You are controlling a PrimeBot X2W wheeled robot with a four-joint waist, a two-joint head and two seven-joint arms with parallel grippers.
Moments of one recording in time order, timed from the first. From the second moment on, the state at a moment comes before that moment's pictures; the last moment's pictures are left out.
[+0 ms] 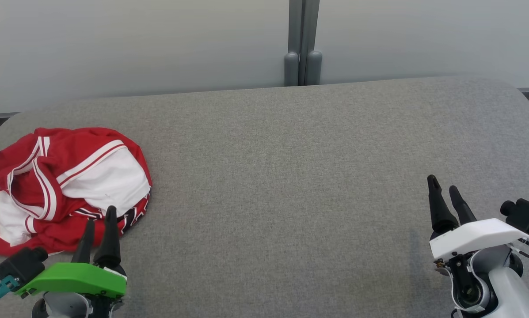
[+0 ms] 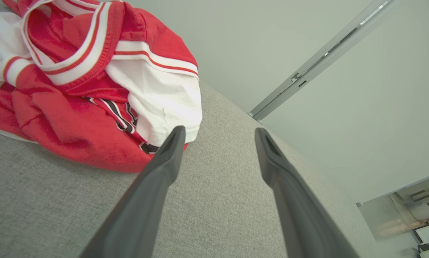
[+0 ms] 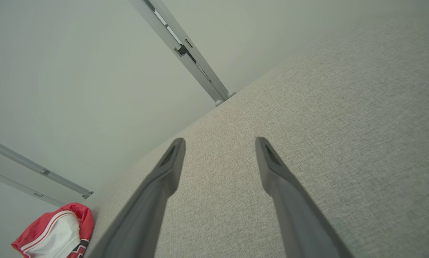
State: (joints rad) left arm -0.02 0.08 -0.03 0.19 -0.90 -0.03 -0.08; right arm -0.03 -0.09 0.08 0.19 0.74 -0.03 -0.08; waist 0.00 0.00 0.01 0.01
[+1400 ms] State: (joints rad) left arm 0.06 0.08 -0.05 0.16 -0.27 -0.03 -0.22; right arm 0.05 -0.14 0.21 0.18 0.10 -0.11 -0.22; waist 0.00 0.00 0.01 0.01
